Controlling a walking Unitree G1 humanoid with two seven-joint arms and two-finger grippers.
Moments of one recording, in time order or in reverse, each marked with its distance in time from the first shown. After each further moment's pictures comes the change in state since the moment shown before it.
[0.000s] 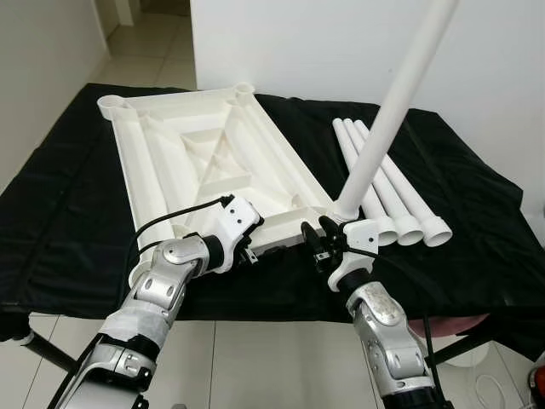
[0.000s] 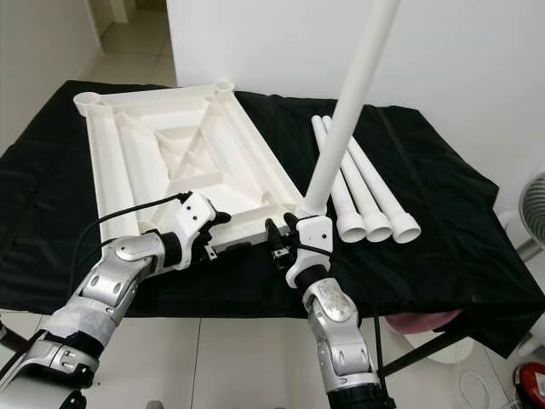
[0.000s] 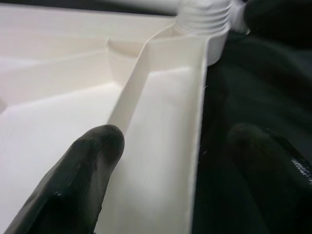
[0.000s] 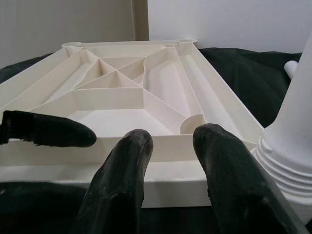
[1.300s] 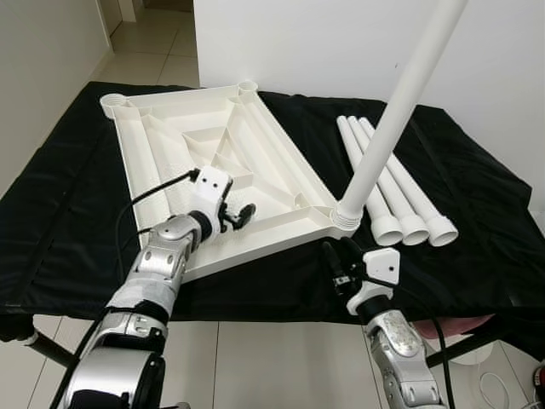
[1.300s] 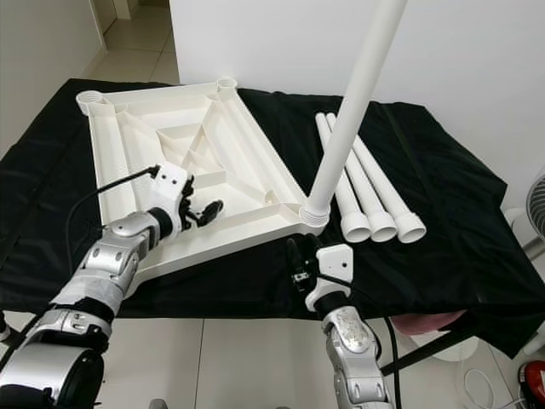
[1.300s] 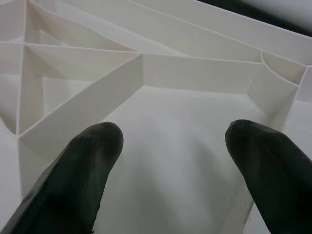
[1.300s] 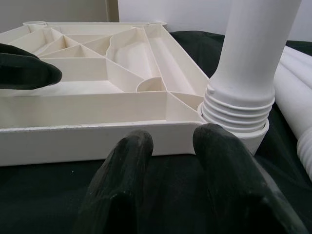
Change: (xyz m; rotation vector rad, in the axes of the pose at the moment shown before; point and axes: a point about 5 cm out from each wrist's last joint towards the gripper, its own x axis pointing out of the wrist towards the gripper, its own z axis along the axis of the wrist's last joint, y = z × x) left arm 0.003 0.041 0.007 -0.177 -0.013 0.385; right arm -0.031 -0.021 -0.023 -0.067 0.014 -0.109
